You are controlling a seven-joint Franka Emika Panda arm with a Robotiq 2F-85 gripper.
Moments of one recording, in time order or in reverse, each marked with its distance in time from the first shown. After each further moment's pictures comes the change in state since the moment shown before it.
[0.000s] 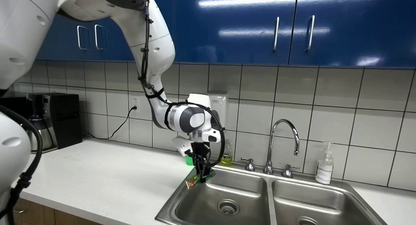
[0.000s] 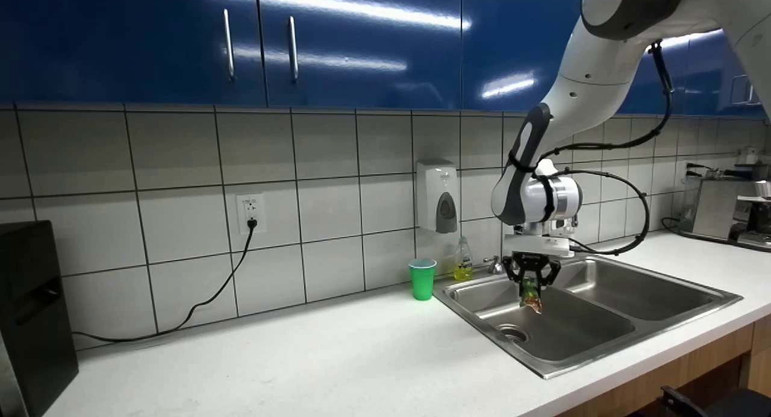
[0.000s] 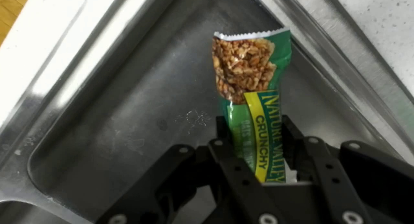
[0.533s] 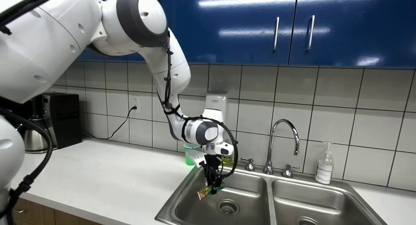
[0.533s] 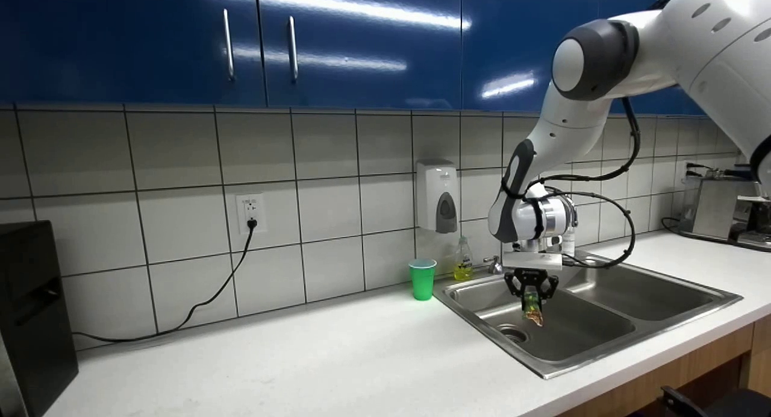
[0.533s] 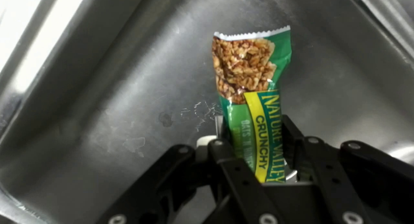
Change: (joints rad) arm -0.057 0.261 0.004 0.273 0.020 -0.091 -0.009
